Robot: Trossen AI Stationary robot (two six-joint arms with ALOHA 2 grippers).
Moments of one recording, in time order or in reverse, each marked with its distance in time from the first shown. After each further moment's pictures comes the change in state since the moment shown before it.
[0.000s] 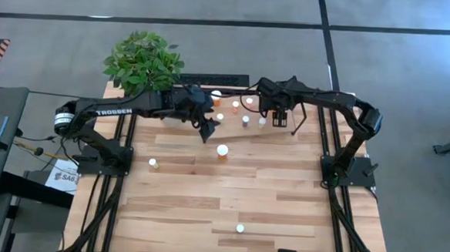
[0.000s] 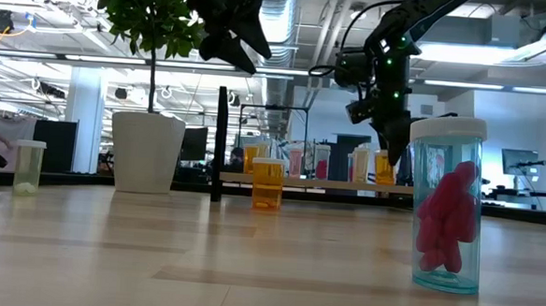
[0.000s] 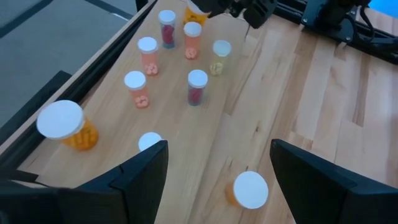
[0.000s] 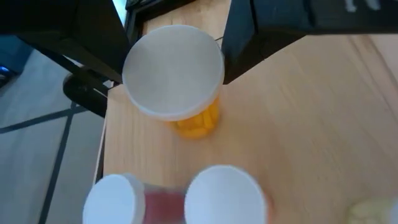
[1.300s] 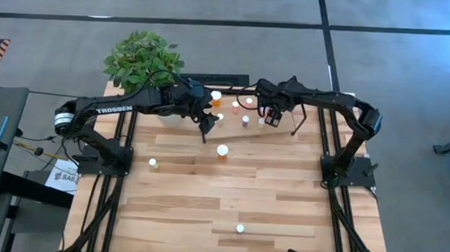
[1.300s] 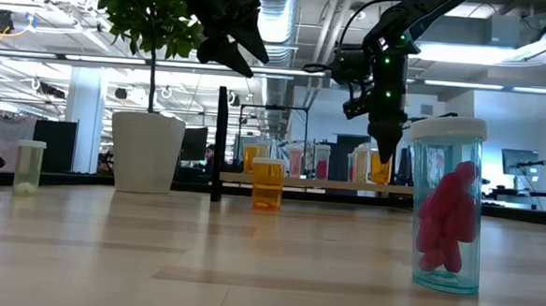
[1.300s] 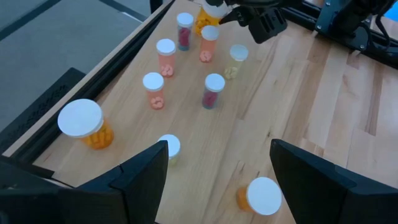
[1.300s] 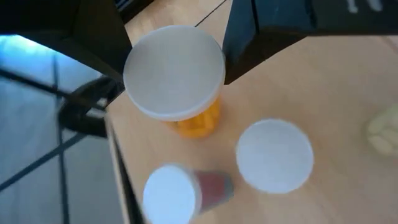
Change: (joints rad) left arm 0.050 0.000 0.000 0.002 0.009 -0.002; right arm 0.013 0.000 0.000 0.011 0.045 0.344
